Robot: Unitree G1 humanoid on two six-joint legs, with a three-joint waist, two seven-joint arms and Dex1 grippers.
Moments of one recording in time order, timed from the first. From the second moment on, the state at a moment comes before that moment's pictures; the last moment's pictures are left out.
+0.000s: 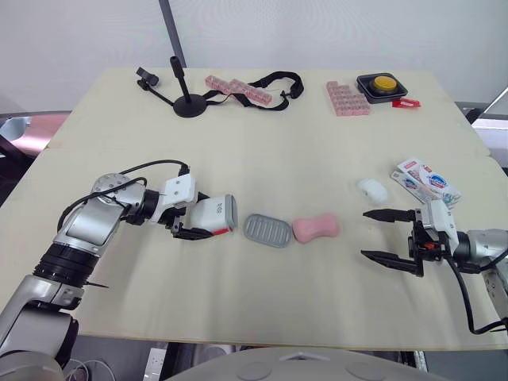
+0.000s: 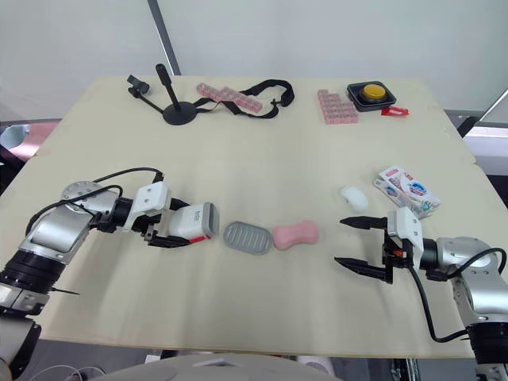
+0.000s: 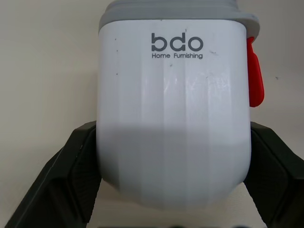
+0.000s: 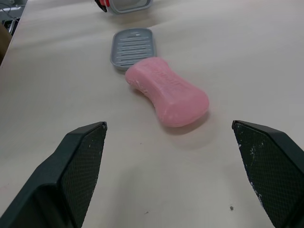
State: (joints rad) left arm -0.42 0.76 -0.22 0.11 -0.18 0.19 -1.35; right arm 0.03 -0.73 -0.16 0.05 0.49 -0.01 1.37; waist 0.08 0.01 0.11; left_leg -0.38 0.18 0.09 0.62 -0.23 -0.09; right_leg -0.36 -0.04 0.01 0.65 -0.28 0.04
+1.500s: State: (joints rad) left arm 0.16 0.74 0.09 -0.26 -0.46 0.13 -1.22; right arm -0.18 -0.79 0.06 -0.16 0.34 0.09 1.29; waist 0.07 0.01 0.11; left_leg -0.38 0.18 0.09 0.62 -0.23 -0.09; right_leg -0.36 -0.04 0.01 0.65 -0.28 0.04
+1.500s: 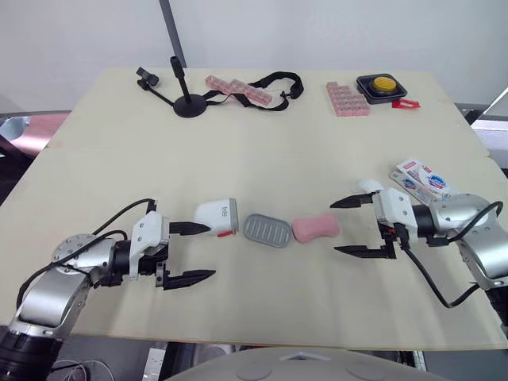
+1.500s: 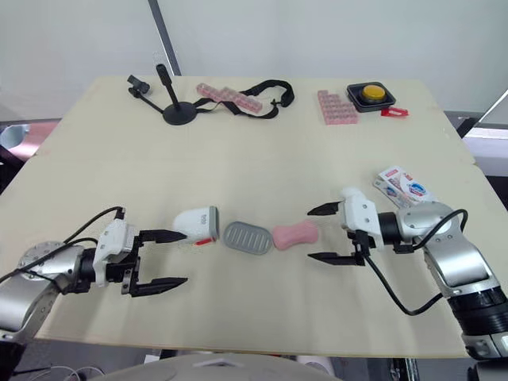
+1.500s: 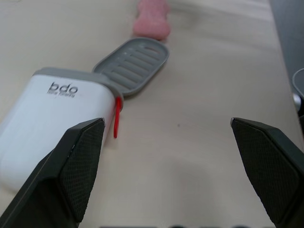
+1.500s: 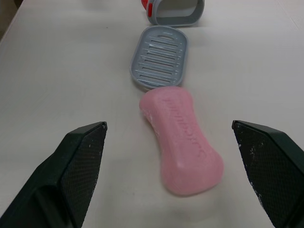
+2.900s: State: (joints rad) left arm 0.39 0.65 0.02 -0.30 -0.39 -0.13 -1.14; right arm -0.51 -0.67 0.40 0.09 0.05 0.02 1.36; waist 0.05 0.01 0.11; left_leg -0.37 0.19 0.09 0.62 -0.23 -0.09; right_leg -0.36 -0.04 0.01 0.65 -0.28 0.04
